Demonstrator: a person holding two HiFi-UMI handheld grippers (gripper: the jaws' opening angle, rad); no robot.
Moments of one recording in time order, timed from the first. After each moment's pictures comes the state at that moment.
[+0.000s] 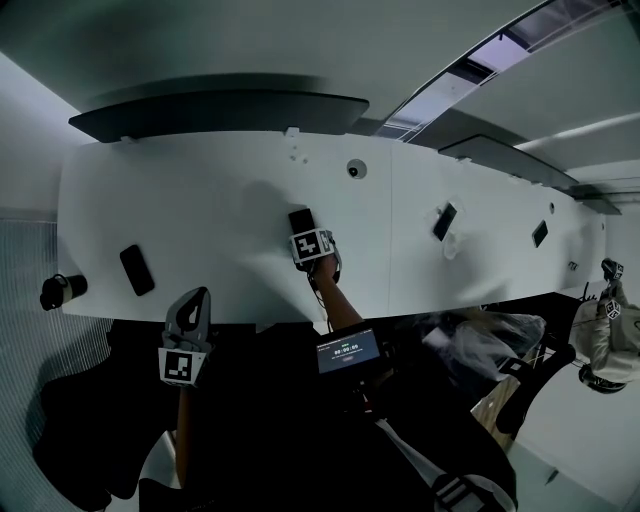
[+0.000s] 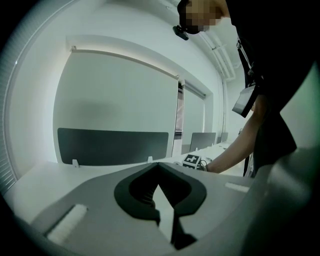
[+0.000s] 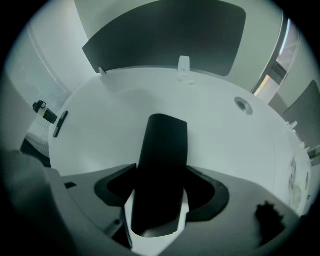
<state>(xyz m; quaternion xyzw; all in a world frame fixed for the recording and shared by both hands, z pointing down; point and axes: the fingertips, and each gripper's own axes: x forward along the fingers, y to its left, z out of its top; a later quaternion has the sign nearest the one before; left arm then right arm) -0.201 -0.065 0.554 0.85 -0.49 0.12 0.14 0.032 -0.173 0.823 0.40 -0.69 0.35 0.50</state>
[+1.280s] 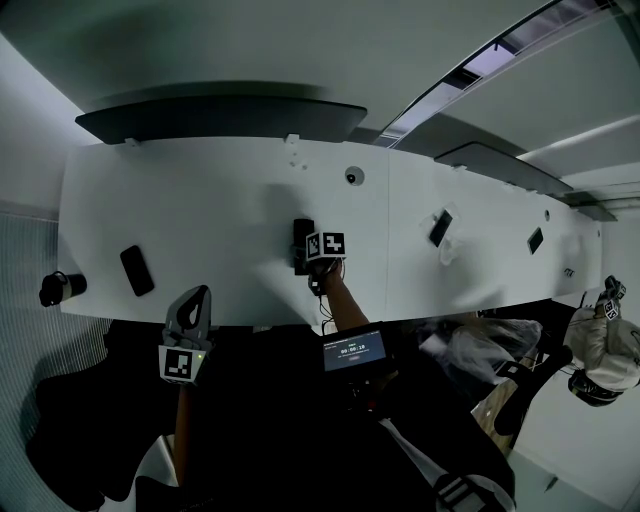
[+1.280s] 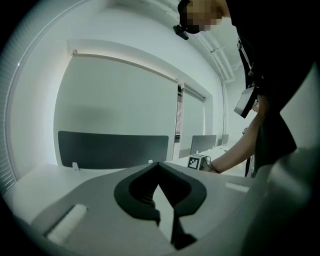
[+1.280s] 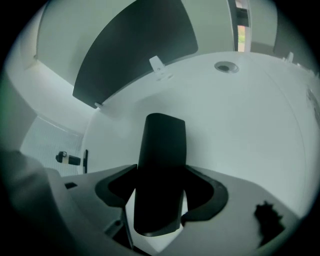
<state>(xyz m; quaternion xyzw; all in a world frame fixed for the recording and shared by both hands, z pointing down) -0.201 -0.062 0.550 0.86 -0.49 0.10 0.10 0.035 -0.154 0.811 0.41 -0.65 0.55 0.33</state>
